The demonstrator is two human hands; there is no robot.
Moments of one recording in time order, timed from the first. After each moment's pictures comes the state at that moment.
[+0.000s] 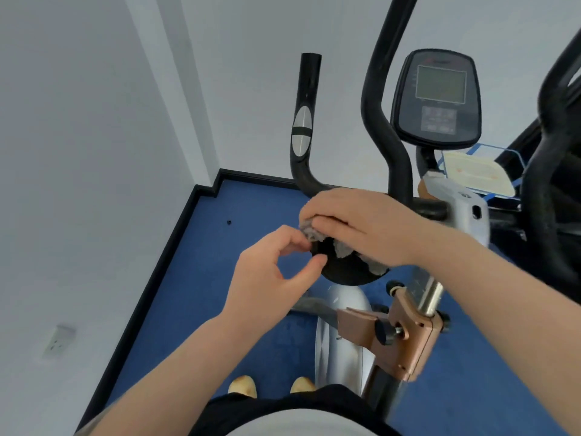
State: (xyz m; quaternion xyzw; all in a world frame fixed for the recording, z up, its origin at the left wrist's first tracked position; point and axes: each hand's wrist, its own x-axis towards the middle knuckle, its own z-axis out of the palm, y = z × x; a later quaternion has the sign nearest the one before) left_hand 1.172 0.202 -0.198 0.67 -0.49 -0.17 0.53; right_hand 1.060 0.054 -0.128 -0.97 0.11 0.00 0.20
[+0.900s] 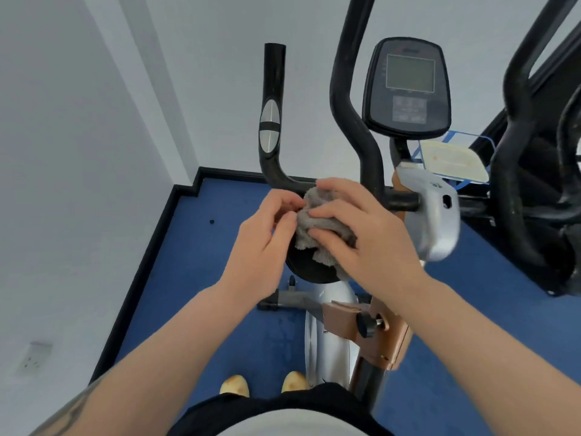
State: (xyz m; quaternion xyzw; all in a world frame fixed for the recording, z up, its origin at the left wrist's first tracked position) left_hand 1.171 0.158 -0.191 0.61 -0.51 -0.26 0.55; right_hand 1.022 0.077 -0.161 -0.91 0.25 -0.29 0.17
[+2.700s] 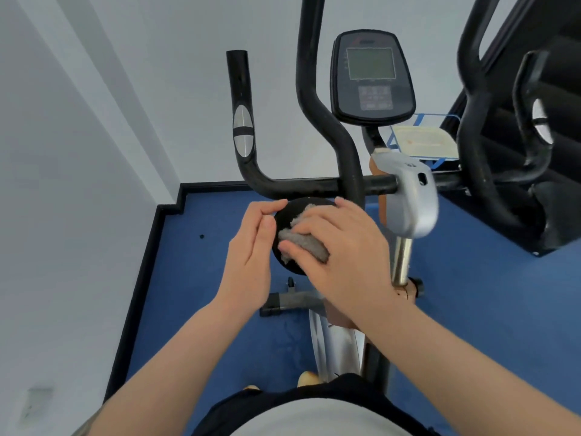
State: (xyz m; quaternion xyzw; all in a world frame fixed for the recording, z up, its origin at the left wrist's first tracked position) left_hand 1.174 0.163 -0.212 0.56 -0.49 -0.31 0.59; right_hand 1.035 0.112 -0.181 -0.87 0.31 -0.38 0.05
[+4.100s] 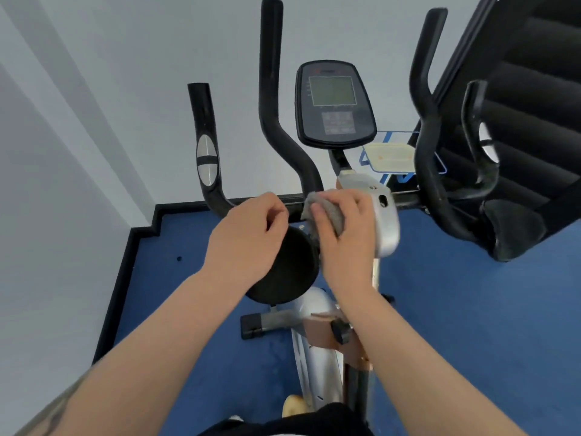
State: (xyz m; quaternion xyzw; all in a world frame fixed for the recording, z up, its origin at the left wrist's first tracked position) left_hand 1.160 0.104 -0.158 0.72 -0.59 -0.17 0.33; right_hand 1.020 0.065 -0.186 -0.66 0.50 -0.52 0.22
